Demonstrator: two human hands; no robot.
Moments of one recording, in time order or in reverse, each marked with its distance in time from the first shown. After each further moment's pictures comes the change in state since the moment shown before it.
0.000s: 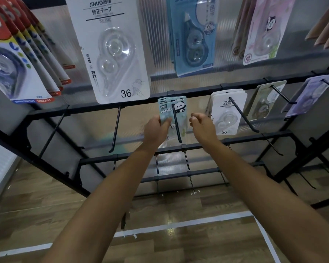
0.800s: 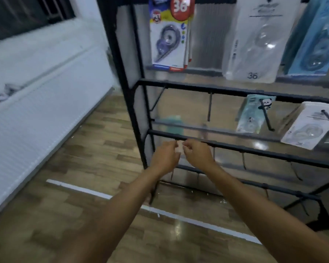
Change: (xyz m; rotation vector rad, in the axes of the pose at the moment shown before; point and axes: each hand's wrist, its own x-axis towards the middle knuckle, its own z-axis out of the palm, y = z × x) left_hand -0.160 -0.126 -0.148 0.423 -0.039 -0.137; right_hand -0.172 -0.046 0.161 -0.497 -0.509 -0.365
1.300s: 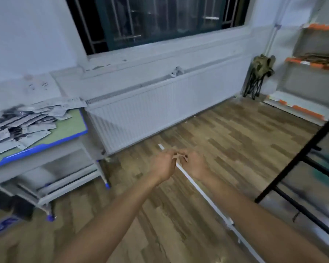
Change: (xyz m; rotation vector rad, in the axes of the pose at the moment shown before) left_hand -0.333 -0.338 -0.209 0.113 0.315 -0.522; right_hand -0.137 -0.377 0.310 0.069 -0.490 -0.574
